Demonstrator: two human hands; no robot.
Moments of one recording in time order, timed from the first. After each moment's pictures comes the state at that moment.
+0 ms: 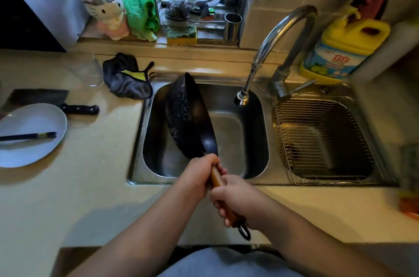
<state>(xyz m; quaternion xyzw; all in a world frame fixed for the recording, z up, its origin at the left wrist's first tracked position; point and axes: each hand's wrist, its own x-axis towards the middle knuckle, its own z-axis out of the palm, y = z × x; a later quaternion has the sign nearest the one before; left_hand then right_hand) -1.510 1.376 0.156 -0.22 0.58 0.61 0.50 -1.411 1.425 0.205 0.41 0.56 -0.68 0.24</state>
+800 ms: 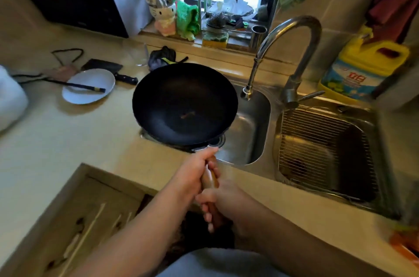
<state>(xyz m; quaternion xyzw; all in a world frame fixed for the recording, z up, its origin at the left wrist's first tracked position) -1.397 1.366 0.192 -0.26 0.45 0.74 0.42 -1.307 1.433 0.216 0.28 0.56 -0.72 0.29</state>
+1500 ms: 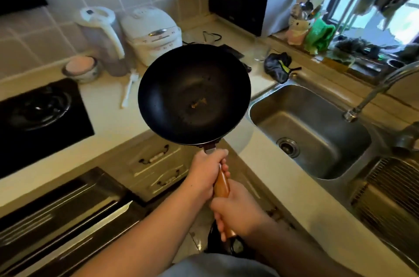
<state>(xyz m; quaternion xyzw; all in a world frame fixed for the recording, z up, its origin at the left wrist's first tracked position) -1.252 1.239 0.223 -0.31 0.53 0.78 0.06 -1.212 1.349 0.224 -0.02 0.70 -0.60 0.39</state>
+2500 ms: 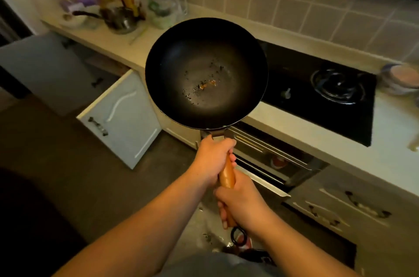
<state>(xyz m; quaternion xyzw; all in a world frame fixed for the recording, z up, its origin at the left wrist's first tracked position) -0.817 0.881 0.235 -0.53 0.32 0.71 -0.34 -0.908 0.969 0.242 -0.44 0.58 -0.30 0.62</state>
